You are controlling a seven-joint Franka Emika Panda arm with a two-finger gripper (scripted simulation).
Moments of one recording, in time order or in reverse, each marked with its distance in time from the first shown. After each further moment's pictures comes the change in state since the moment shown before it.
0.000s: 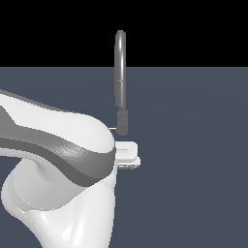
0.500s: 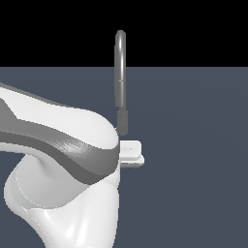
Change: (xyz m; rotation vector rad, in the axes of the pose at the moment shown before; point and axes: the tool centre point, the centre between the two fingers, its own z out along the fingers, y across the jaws) arm -0.008 -0.010 -0.002 0.014 -0.002 -0.011
